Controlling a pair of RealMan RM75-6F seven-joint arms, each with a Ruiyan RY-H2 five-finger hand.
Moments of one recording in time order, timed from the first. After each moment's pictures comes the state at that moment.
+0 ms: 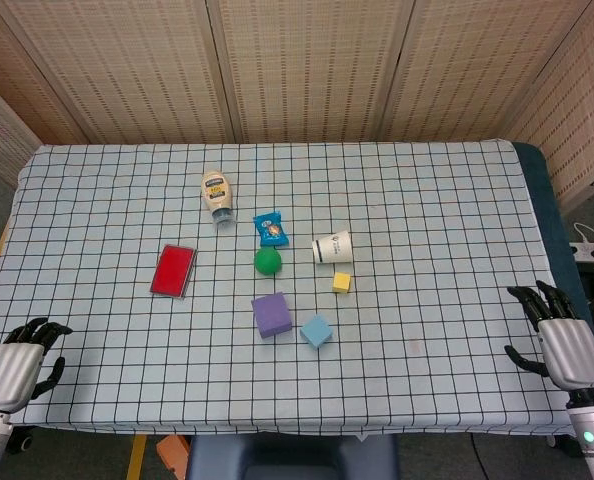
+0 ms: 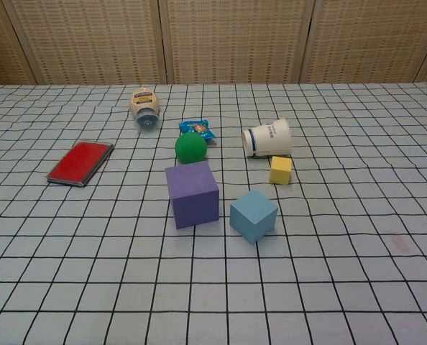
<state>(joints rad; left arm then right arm) -0.13 -1.12 0.00 -1.59 1.48 1.38 0.15 0.11 -1.08 0.04 -1.64 -1.49 1.38 0.00</state>
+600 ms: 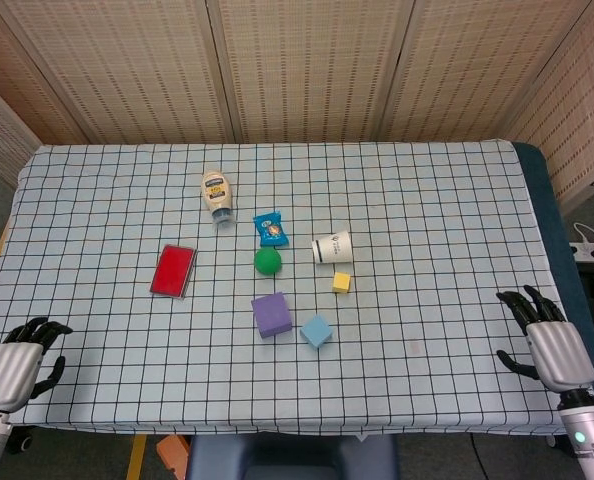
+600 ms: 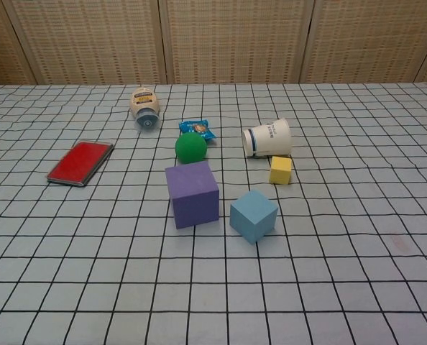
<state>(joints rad) -0.13 -1.12 0.00 -1.59 1.48 1.38 0.11 0.12 -1.10 0.03 -1.63 -1.50 1.37 -0.03</state>
